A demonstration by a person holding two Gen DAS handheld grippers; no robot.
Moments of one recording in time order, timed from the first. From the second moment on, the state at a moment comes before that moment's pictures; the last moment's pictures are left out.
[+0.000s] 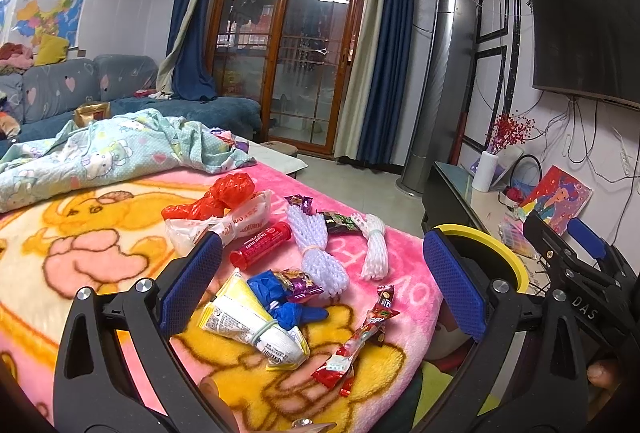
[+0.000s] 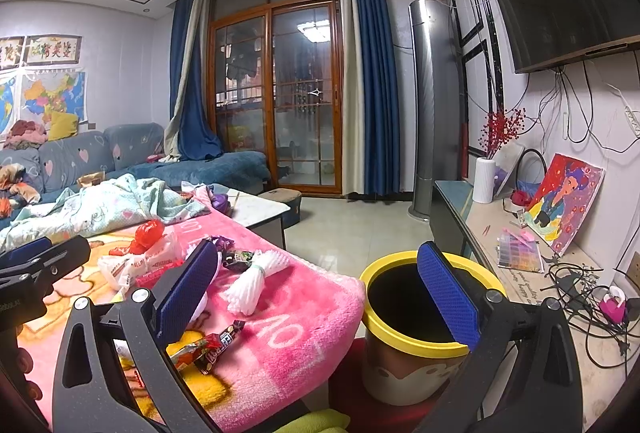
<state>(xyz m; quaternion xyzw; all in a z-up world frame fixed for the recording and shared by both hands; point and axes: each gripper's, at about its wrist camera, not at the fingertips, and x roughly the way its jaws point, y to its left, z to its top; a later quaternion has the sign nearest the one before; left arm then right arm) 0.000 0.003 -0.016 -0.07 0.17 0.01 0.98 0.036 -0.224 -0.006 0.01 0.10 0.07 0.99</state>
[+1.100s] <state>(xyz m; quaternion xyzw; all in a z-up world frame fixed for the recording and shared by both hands) 0.006 0.077 -0.028 -0.14 0.19 0.09 0.97 0.051 -0.162 -0.029 -0.06 0.19 0.17 0.97</state>
